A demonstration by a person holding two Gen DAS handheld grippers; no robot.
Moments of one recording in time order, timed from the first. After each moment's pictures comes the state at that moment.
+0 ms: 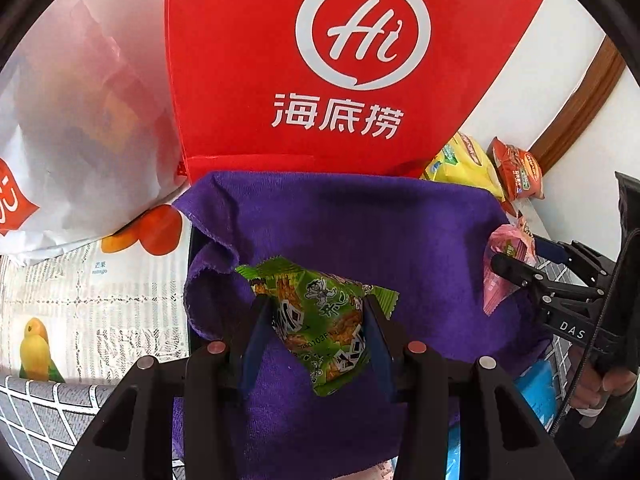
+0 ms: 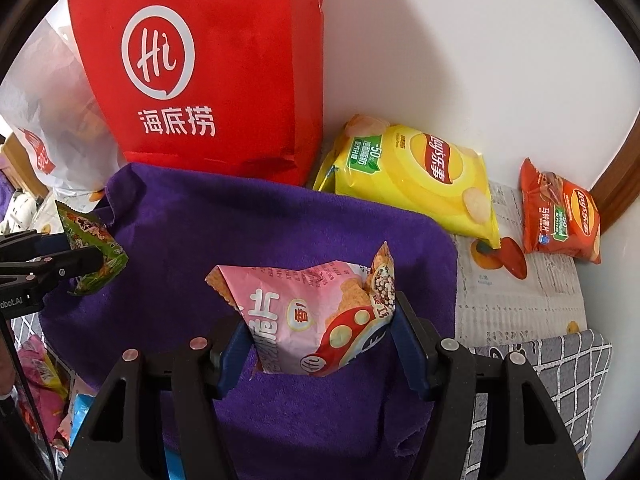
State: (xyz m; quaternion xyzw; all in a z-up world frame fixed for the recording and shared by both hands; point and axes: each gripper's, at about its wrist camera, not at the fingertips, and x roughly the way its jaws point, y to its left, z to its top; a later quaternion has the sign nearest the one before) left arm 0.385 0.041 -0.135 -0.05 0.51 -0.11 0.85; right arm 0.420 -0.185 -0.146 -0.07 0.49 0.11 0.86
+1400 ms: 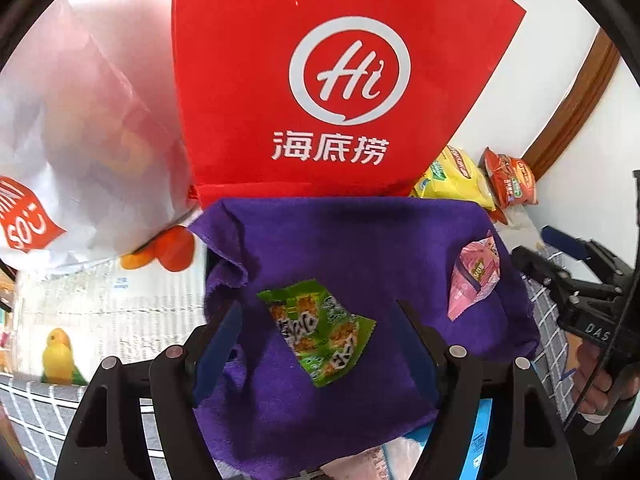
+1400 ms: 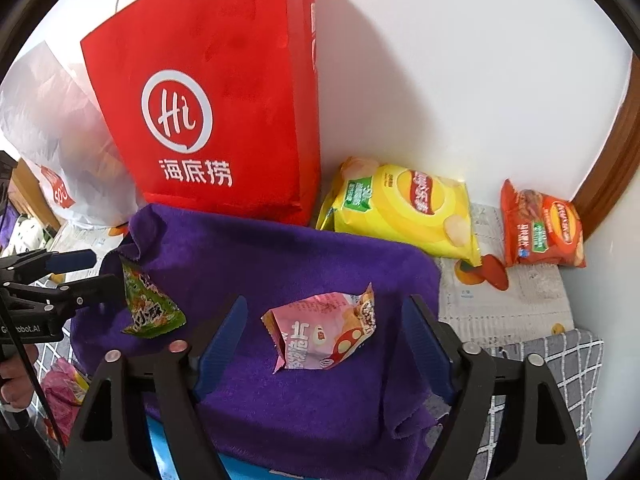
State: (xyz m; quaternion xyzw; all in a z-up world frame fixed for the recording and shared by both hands) left arm 0.376 0.045 -0.101 -0.04 0.50 -0.11 0.86; right arm 0.401 -0.185 -0.106 -0.04 0.44 0.10 0.89
